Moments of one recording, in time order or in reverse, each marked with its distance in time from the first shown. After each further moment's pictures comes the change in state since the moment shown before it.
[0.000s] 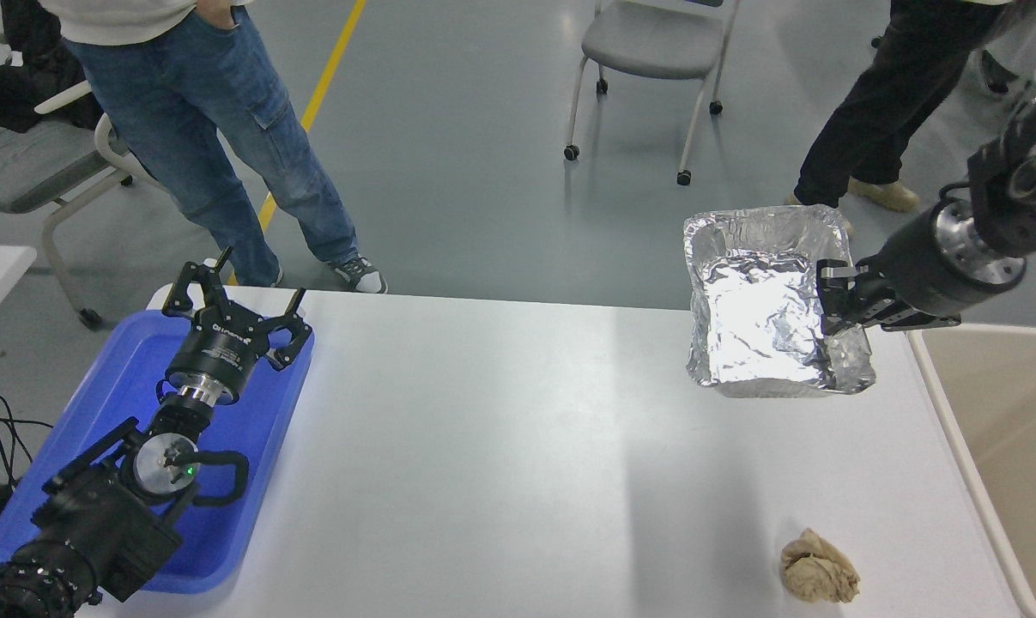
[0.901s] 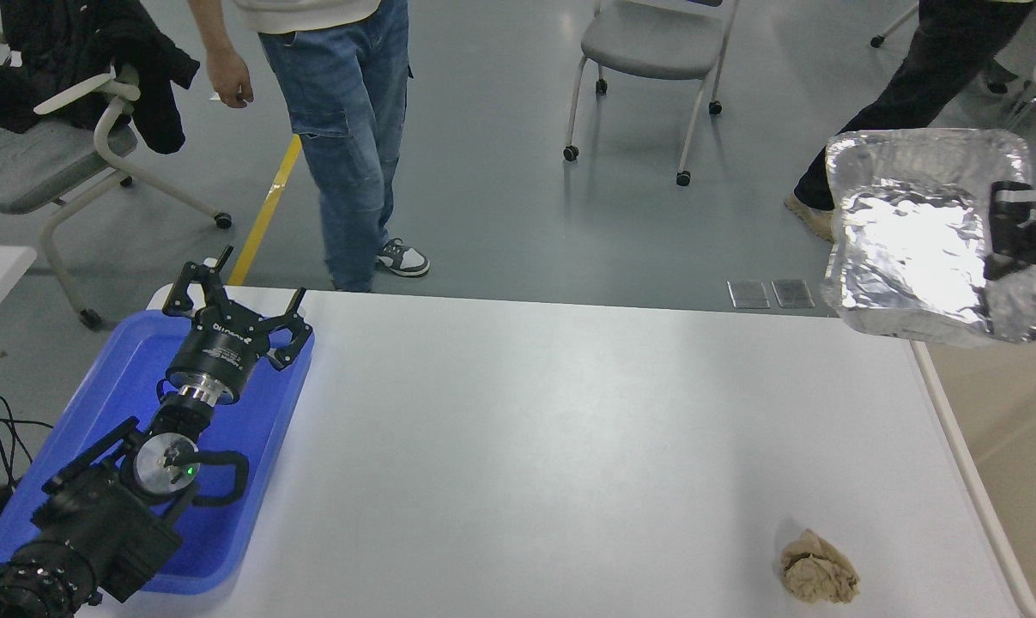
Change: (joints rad) left arm 0.001 0.000 0.001 0.000 0.000 0.000 0.000; right arm 0.139 -0.177 -0.312 -0.064 -0.007 0.069 0.001
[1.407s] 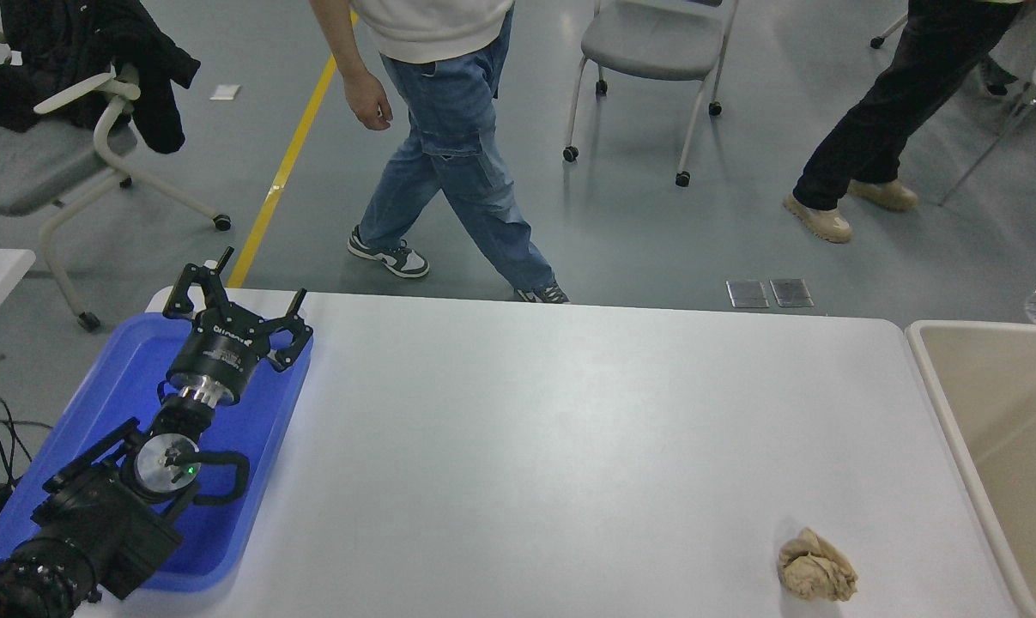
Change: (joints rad) left arm 0.000 0.000 0.000 0.001 0.000 0.000 0.000; right arm -0.356 -0.287 0.016 -0.383 0.006 -0.079 0.000
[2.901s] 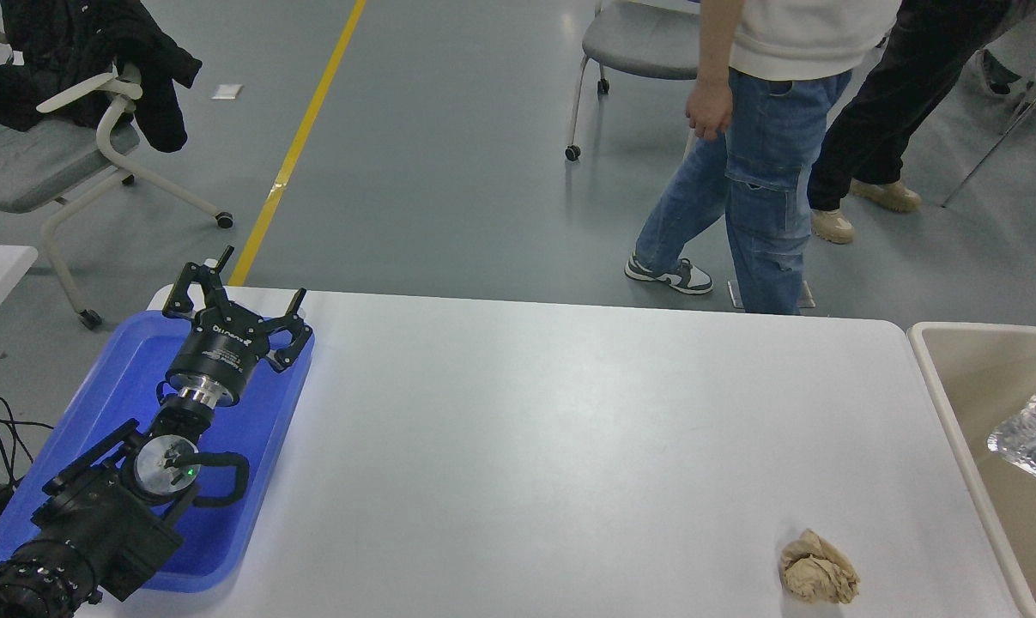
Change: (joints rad) left arm 0.000 0.000 0.000 0.000 0.000 0.000 0.000; right arm -1.509 0.395 1.108 -0.927 0.010 -0.622 -0.065
